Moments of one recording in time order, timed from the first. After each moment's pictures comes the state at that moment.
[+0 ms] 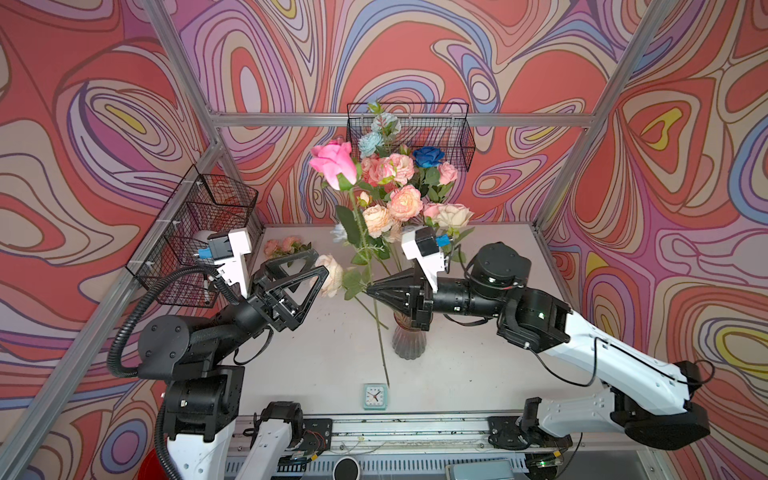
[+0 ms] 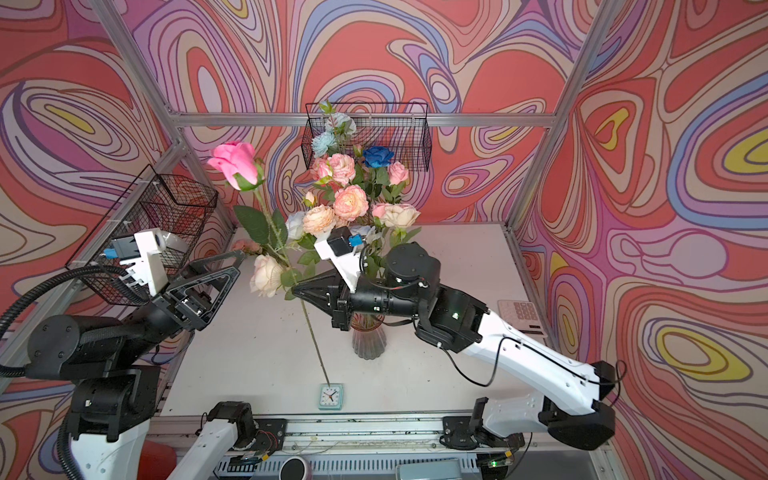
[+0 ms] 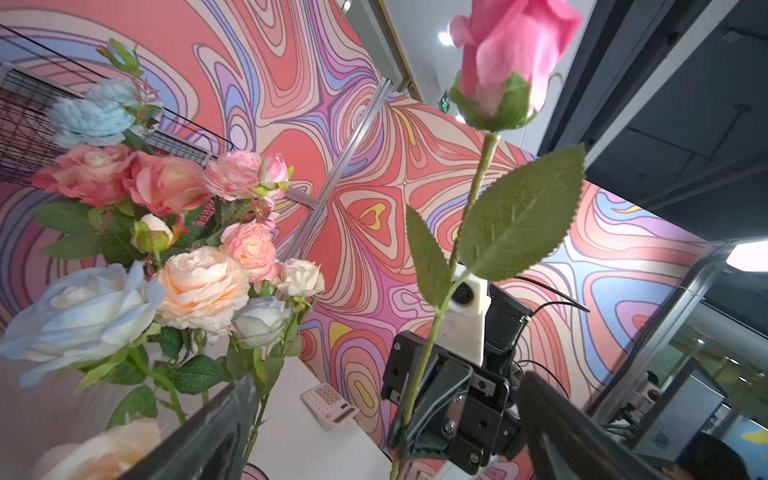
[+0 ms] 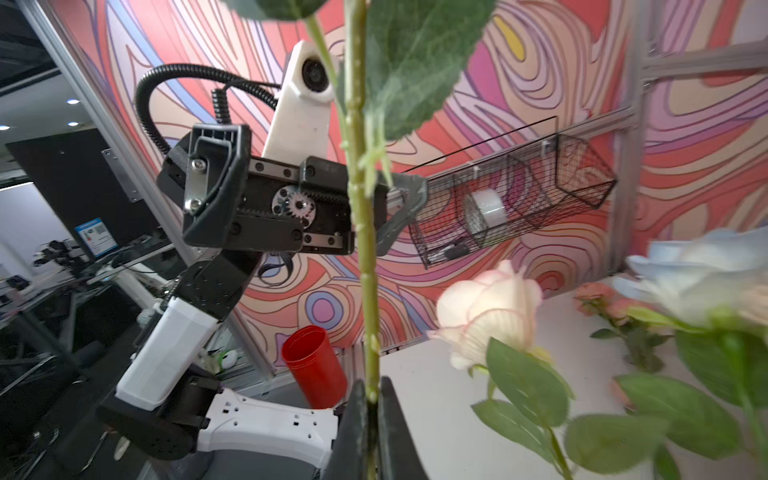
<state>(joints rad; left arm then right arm) -0.05 0.63 1.22 -0.16 0.80 -0.93 1.08 1.24 1.51 -0.23 -0.31 0.25</state>
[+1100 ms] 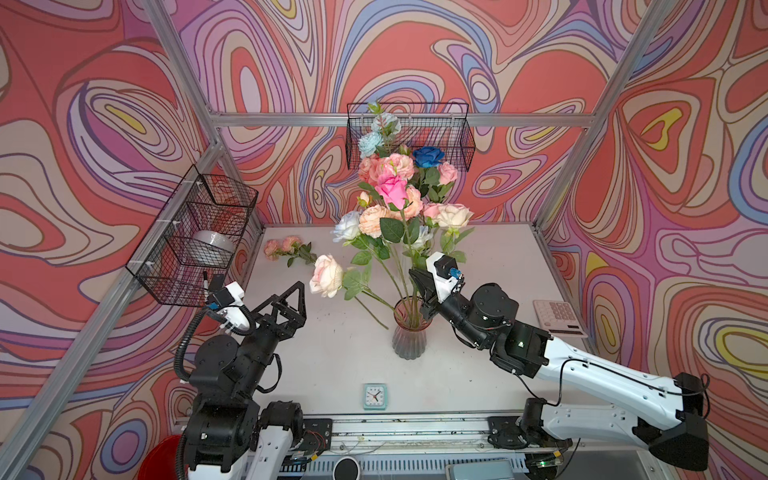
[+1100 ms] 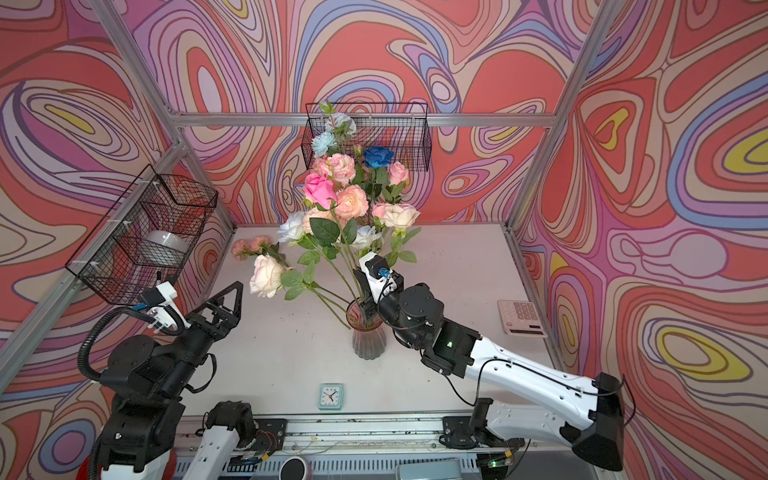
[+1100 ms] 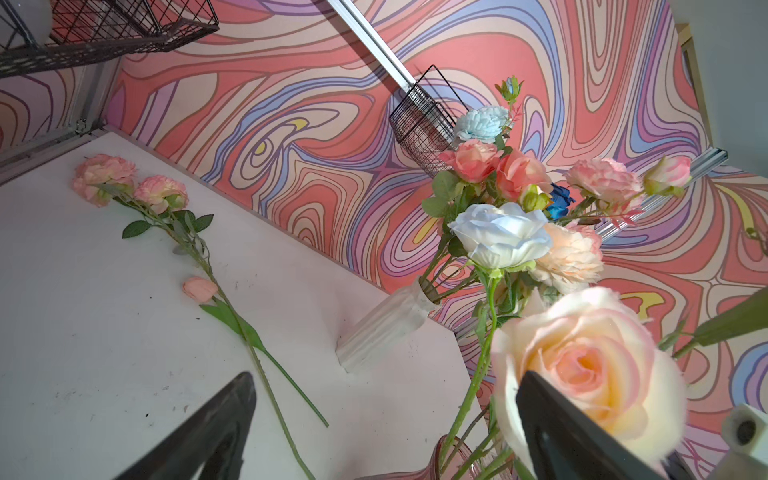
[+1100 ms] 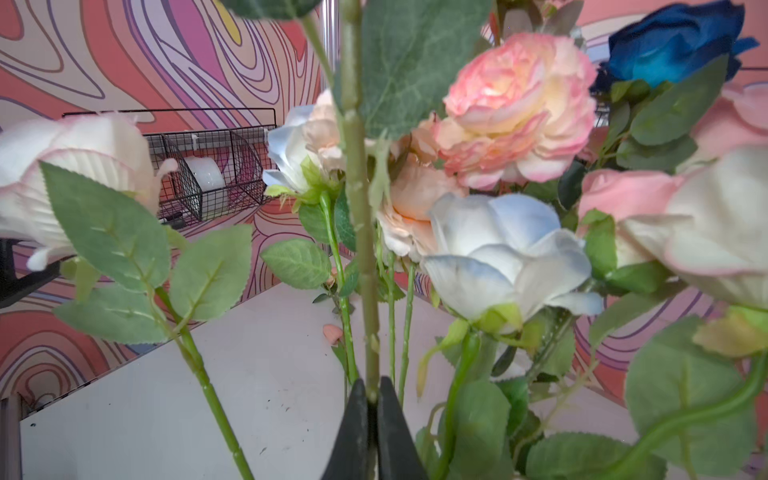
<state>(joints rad) -0.05 0.36 0.87 -0.55 0.16 -0.78 1.03 1.09 0.97 0.12 0.35 -0.01</state>
